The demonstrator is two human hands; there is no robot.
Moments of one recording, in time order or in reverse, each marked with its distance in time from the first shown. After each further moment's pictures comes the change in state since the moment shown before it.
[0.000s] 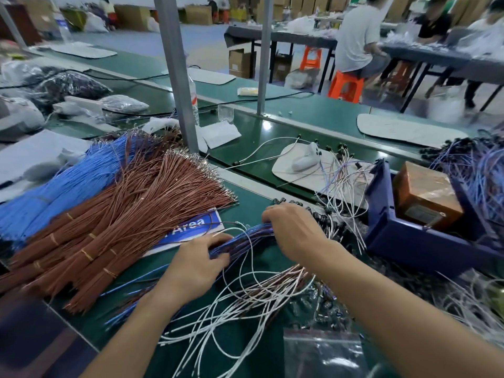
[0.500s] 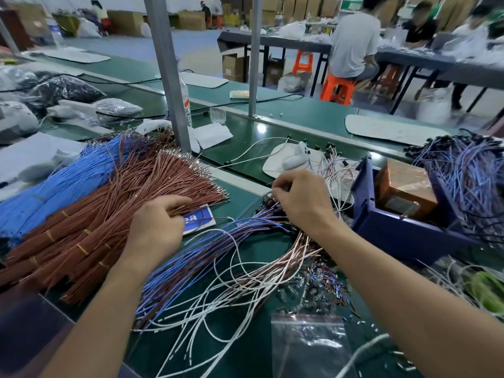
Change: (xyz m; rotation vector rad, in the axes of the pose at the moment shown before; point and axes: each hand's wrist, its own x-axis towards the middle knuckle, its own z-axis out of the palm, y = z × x) left_hand 0.005 0.017 -0.051 -0.028 0.325 -0.150; right_hand -0.007 0.016 -0.043 0.370 0.350 0.292
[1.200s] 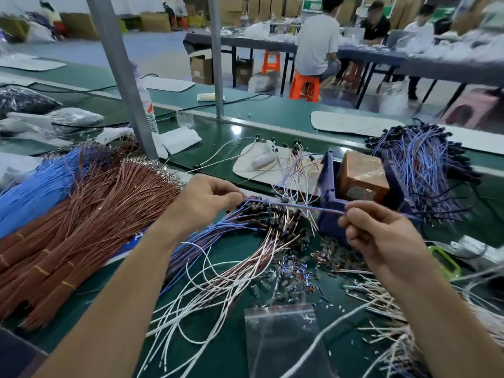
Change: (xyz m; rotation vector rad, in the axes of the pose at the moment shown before) left_hand 0.005 0.106 0.042 -0.320 -0.459 0.319; right_hand -0.115 0.079 -0.111 1.166 0.145 0.545
